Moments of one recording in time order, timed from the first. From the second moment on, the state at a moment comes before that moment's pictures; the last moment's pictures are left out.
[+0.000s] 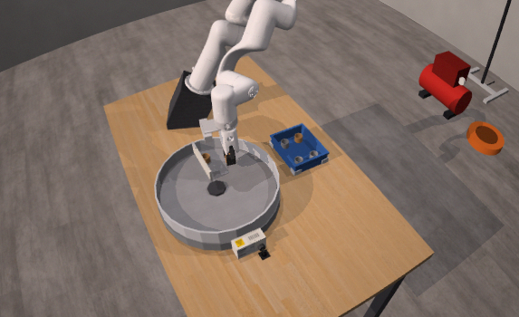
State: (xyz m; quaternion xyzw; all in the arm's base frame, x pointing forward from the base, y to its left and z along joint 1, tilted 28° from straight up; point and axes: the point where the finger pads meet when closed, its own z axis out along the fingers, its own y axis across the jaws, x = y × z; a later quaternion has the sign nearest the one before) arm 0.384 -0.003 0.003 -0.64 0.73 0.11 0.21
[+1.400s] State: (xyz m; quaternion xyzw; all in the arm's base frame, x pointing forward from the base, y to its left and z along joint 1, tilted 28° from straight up) arm 0.388 0.006 -0.016 -0.64 0.73 0.11 0.21
